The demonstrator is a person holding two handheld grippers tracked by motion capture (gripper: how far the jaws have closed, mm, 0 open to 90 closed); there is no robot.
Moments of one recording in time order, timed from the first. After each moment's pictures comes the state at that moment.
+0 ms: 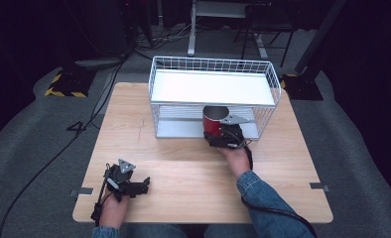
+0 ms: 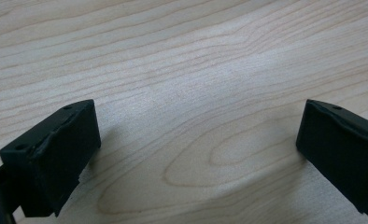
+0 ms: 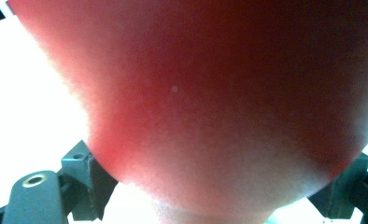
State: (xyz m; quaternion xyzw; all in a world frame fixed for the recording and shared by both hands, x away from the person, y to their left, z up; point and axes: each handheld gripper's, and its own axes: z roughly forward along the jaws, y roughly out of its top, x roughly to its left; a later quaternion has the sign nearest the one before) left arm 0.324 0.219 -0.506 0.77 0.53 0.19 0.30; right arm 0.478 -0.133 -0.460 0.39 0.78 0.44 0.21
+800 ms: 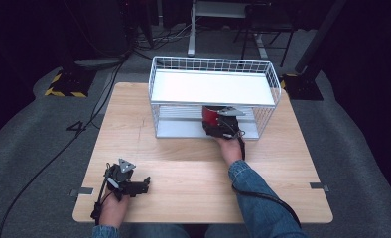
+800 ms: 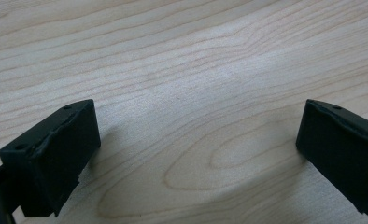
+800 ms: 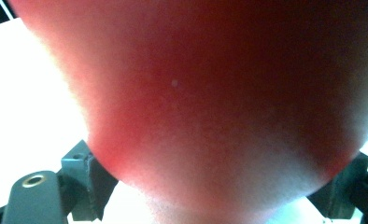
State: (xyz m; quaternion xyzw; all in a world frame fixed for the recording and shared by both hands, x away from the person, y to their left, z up) left arm 0.326 0.219 -0.506 0.77 0.53 0.19 0.30; right arm 0.522 -0.126 -0.476 0.40 0.76 0.45 0.24
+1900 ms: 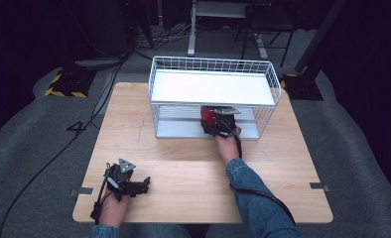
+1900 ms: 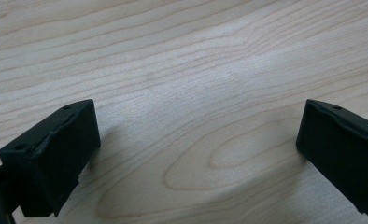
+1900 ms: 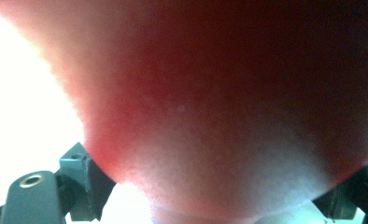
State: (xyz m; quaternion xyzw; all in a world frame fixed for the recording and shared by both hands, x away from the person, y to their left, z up) left arm 0.326 0.219 -0.506 0.77 0.53 0.19 0.30; right arm 0.536 -0.121 -0.486 0.40 0.76 0.44 0.24
